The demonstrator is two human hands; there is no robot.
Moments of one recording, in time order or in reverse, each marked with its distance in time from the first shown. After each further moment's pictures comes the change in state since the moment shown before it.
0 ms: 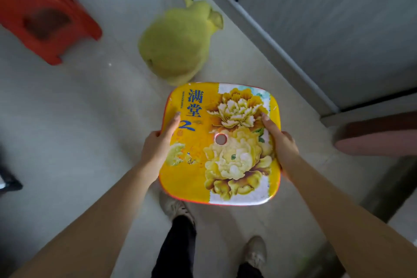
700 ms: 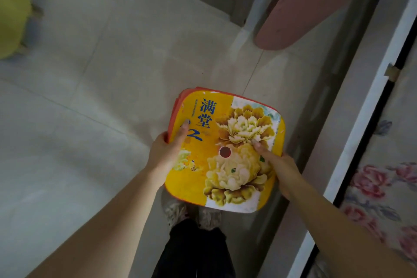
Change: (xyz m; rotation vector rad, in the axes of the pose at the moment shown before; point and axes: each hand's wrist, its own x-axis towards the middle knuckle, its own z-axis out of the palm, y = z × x) left_hand -0.073 -0.186 0.391 0.412 -0.321 0.050; right_hand 0.080 0.342 -0.314 0.299 0.158 0.334
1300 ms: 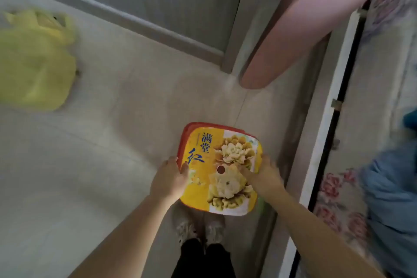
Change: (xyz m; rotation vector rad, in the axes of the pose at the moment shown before) left_hand -0.092 0.056 -0.039 0.715 0.032 0.298; right_hand -0.098 -0.052 0.007 -0.769 0.152 -0.236
